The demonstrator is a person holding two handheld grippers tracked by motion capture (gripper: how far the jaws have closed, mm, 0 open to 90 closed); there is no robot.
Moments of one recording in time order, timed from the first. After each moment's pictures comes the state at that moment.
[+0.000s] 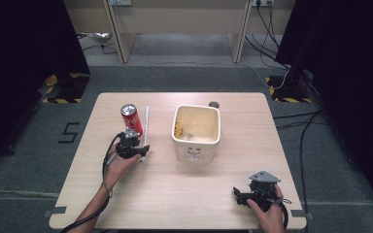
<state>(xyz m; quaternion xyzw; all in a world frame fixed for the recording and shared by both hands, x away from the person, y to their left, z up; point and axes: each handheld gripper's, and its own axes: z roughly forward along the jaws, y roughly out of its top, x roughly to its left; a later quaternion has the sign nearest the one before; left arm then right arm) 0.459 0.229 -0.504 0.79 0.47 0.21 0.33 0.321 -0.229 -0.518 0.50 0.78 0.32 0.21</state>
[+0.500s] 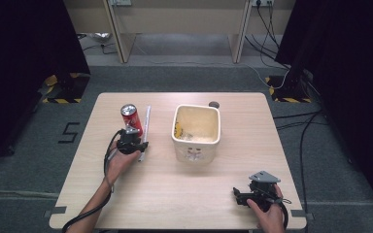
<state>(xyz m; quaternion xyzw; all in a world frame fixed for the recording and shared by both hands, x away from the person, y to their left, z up) 0.475 0.232 -0.510 0.79 0.48 0.19 0.34 0.321 -0.229 -0.518 0.49 0.78 0.32 0.21</state>
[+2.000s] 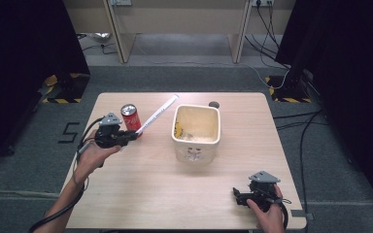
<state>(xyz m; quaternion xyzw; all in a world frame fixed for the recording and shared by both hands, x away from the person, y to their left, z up) 0.424 0.258 -0.390 0.81 0.38 0.16 0.42 0.321 -0.229 -0.518 0.49 0.79 0.32 0.20</state>
